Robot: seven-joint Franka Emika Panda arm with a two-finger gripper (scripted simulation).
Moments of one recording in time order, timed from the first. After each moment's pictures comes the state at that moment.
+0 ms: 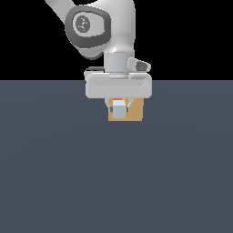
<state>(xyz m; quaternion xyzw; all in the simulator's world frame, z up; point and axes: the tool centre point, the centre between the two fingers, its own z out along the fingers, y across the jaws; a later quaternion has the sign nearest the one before) 0.008 0.071 0.101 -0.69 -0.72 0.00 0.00</state>
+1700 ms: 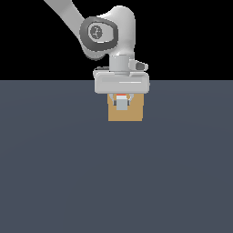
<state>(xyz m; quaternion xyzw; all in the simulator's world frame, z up) 0.019 0.147 0.108 -0.71 -0.70 0.00 0.00</state>
